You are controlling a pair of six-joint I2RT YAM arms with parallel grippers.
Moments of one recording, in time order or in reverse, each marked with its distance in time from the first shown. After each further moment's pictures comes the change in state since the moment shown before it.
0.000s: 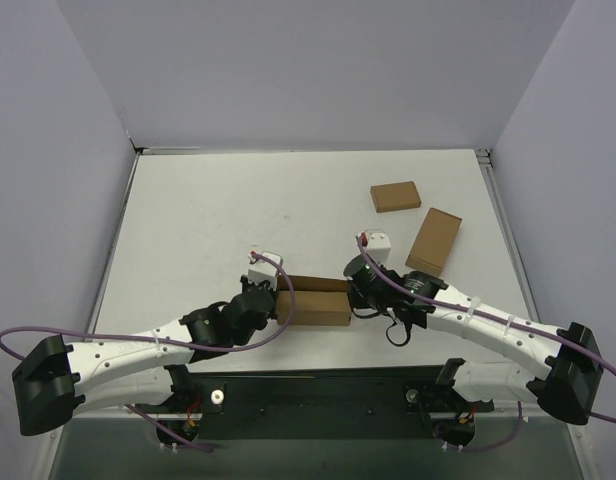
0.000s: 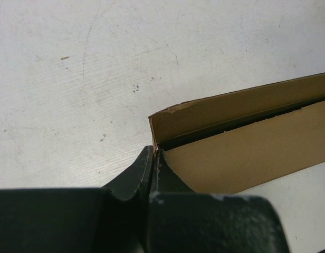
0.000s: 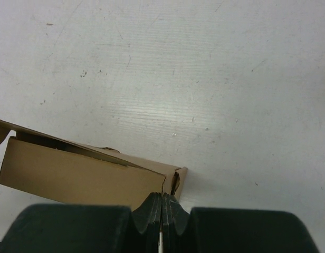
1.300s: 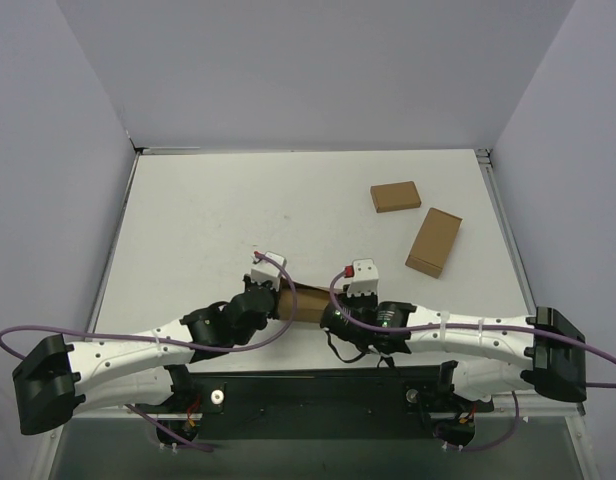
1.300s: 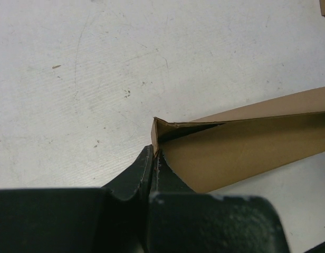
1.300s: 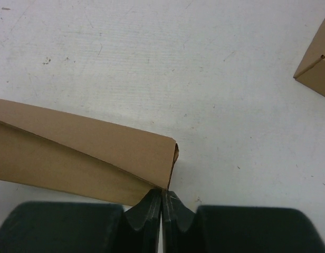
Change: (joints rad) left arm -0.006 0.007 0.003 0.029 0.023 0.020; right arm 0.282 0.092 -0.088 -0.021 0.388 0.220
